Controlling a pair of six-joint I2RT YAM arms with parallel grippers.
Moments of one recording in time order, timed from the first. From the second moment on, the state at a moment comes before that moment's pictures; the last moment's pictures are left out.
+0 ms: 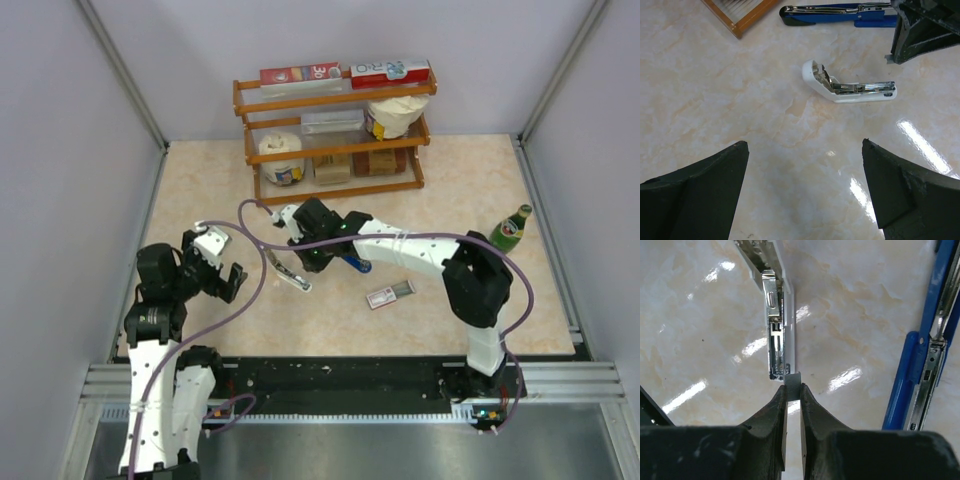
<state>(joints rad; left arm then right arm) 0.12 0.58 0.70 -0.67 0.58 0.47 0.95 1.90 1.51 -0.54 -0.09 0.01</state>
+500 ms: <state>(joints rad) 0.15 0.56 0.68 -0.65 0.59 0.46 1.00 1.96 1.52 -0.55 -0.07 0.03</state>
